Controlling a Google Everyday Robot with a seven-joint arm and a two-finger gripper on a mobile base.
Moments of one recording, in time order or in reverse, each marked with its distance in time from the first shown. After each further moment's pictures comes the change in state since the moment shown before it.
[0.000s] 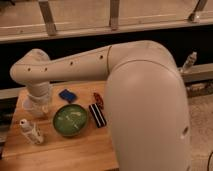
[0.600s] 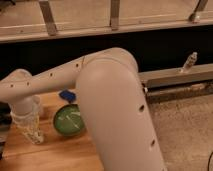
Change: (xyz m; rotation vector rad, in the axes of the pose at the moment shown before) arm -0.015 0.095 0.064 -0.176 0.111 -0.086
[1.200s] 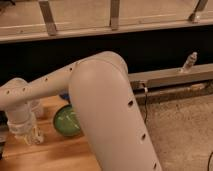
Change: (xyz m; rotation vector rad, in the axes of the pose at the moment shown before) arm 0.008 0.030 0.022 -0.087 0.051 -0.023
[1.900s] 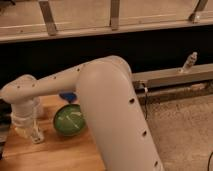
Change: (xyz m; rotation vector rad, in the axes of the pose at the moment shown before) arm -0.030 -0.042 -0.005 -0.026 -0.173 -0.002
